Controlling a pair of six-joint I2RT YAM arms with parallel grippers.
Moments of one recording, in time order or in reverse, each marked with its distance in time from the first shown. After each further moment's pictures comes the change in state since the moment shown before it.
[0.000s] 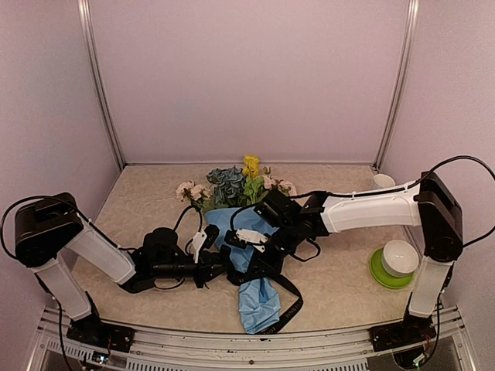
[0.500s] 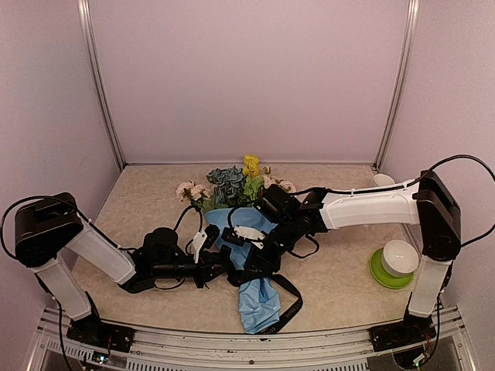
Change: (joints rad) left arm -0.004 0.000 0.002 -0.001 0.000 0.000; right arm -0.018 0.022 0.043 -0.014 -0.093 -0.047
